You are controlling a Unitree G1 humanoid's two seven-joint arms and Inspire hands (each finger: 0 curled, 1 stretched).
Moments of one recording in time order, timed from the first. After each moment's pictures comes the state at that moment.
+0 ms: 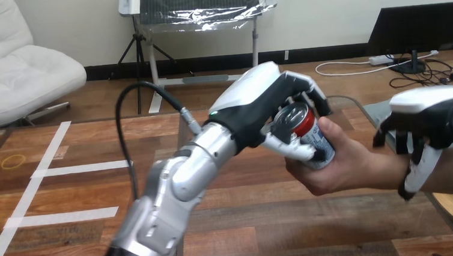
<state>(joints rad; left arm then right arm) -0.53 0.16 -0.36 0.21 0.53 -0.06 -0.29 -0.47 -0.92 0.24 0.05 -0.73 0.09 0.89</state>
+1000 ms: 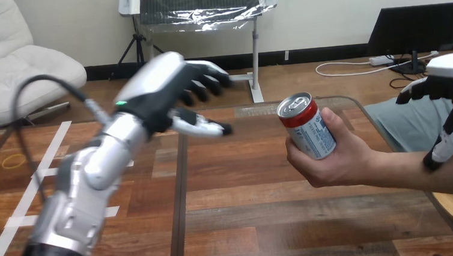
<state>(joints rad) -0.52 0.41 -0.20 0.27 0.48 -0.08 -0.26 -0.48 -1.00 0.12 0.02 -0.65 0.13 0.91</state>
